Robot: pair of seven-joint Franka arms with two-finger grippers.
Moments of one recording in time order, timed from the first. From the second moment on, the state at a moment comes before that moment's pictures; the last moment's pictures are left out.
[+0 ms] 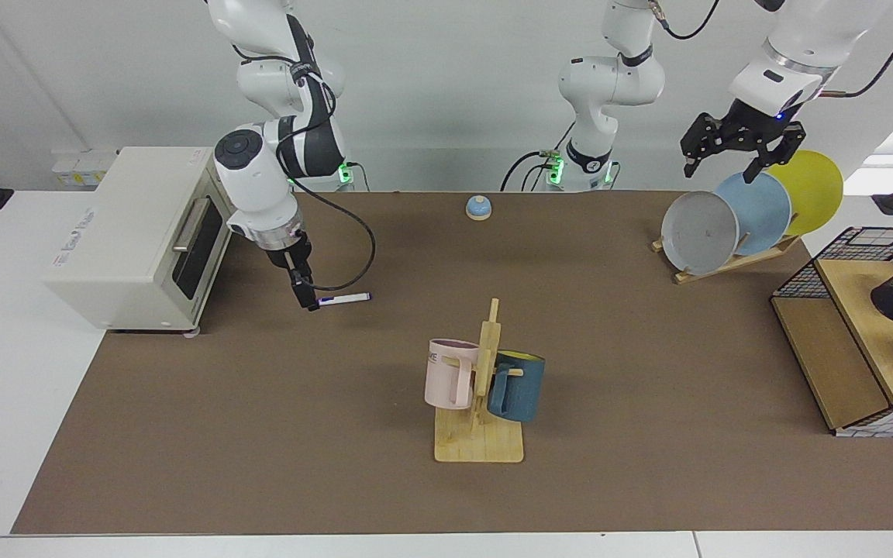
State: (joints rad) left arm -0.14 -0.06 0.10 -1.53 -0.01 1.44 0.13; right arm 0.05 0.02 0.09 -2.21 0.10 2.31 1.35
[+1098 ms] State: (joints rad) left arm -0.14 -0.08 0.10 -1.56 -0.01 1.42 0.13; right arm 0.09 0.11 0.10 -2.36 0.11 2.56 1.41
